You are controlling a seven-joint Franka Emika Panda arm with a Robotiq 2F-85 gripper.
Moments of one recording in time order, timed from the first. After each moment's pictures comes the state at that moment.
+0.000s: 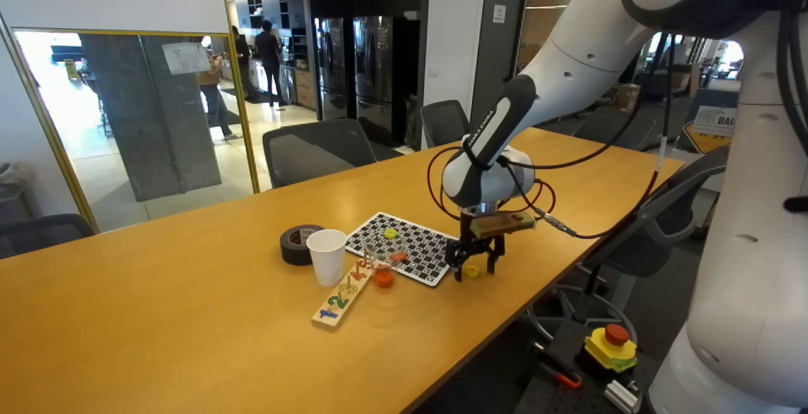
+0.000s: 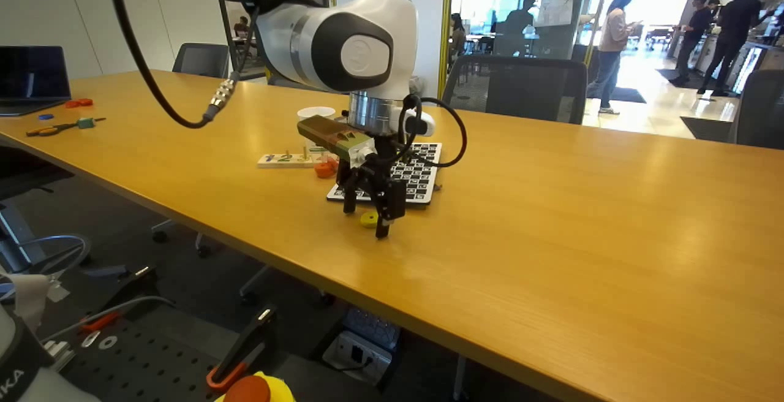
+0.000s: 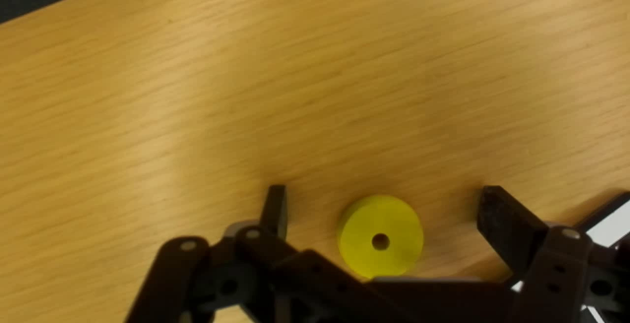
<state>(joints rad) -0.18 0.19 -0.17 -2.47 0.07 2.50 0.03</state>
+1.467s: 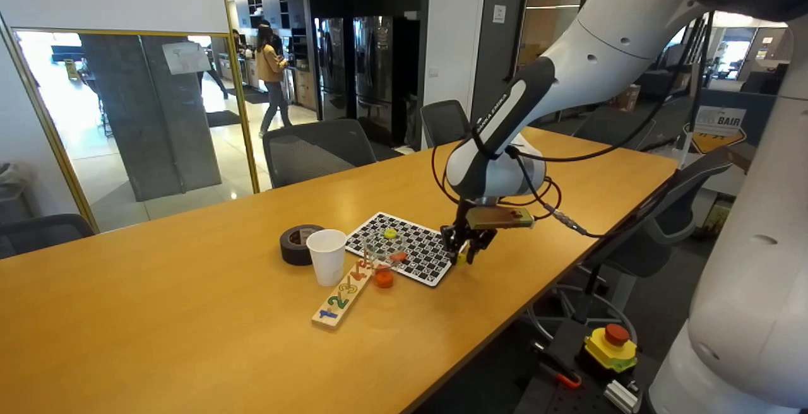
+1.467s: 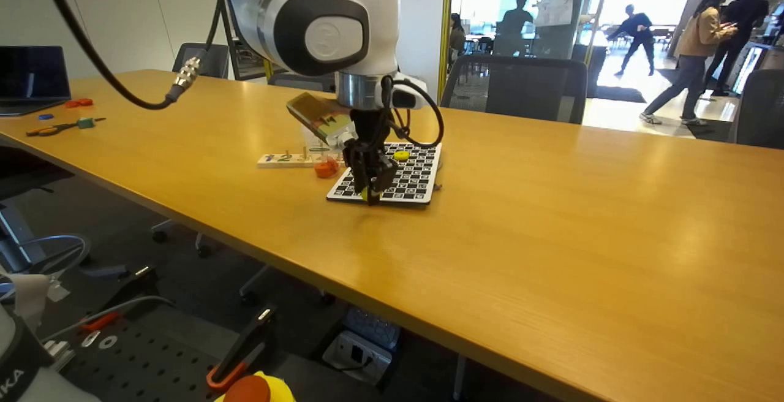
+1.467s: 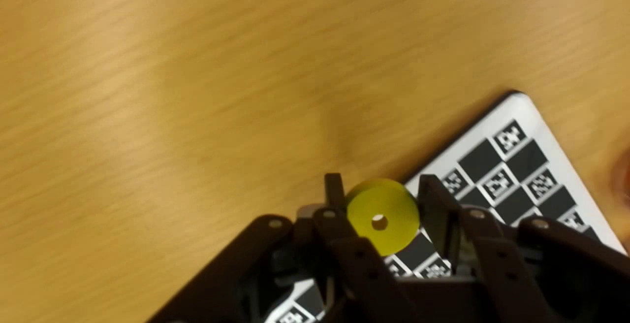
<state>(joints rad) -0.17 0.06 -0.14 -2.57 0.20 2.69 0.04</state>
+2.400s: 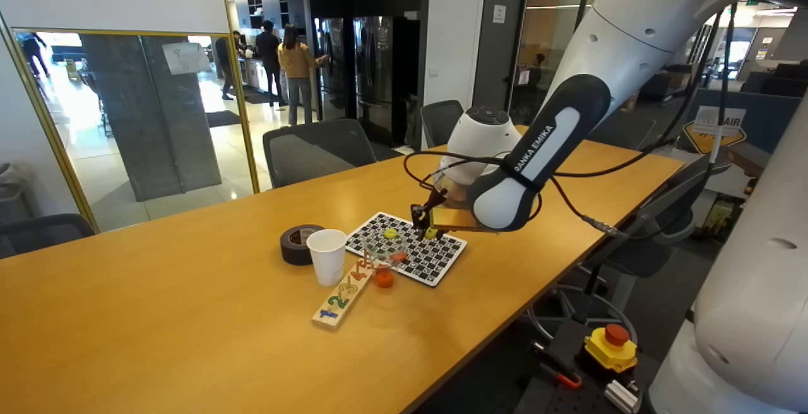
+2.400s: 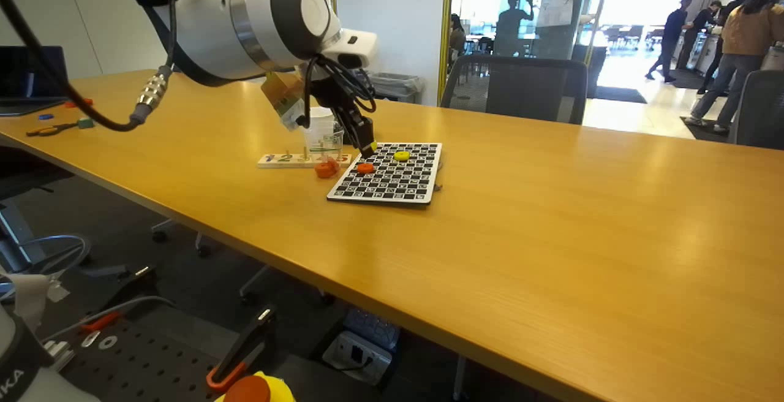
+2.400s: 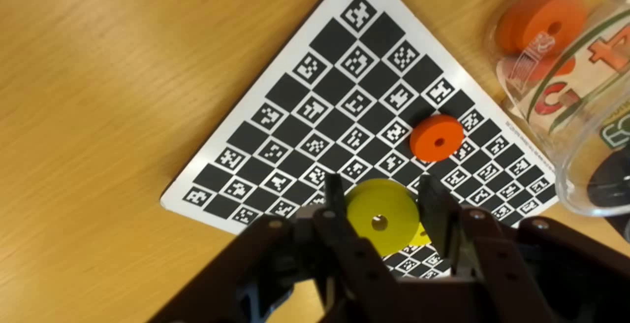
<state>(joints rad) -0.12 -0.02 -0.13 -2.64 -0.52 3.05 0.93</state>
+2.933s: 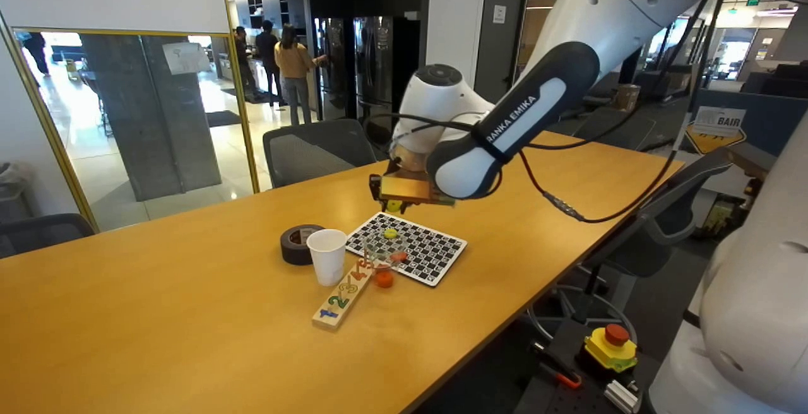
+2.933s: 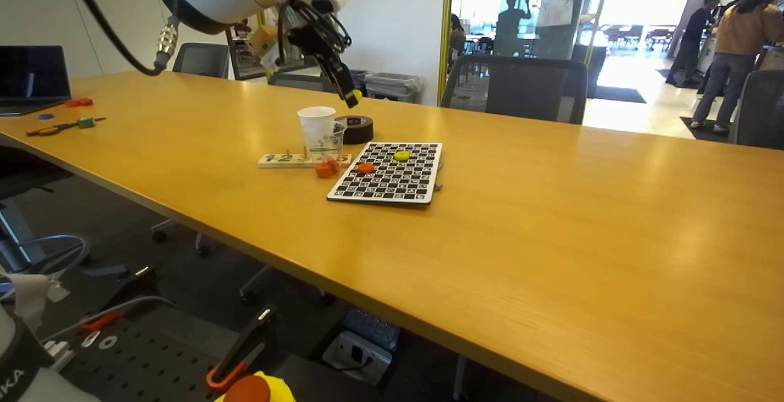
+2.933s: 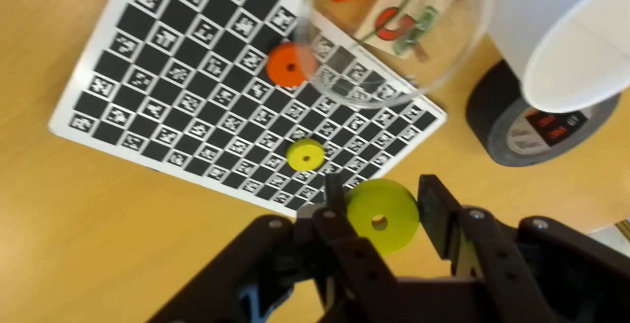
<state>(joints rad) -0.04 -0.05 -0.01 -2.44 -0.56 2.83 1.16</state>
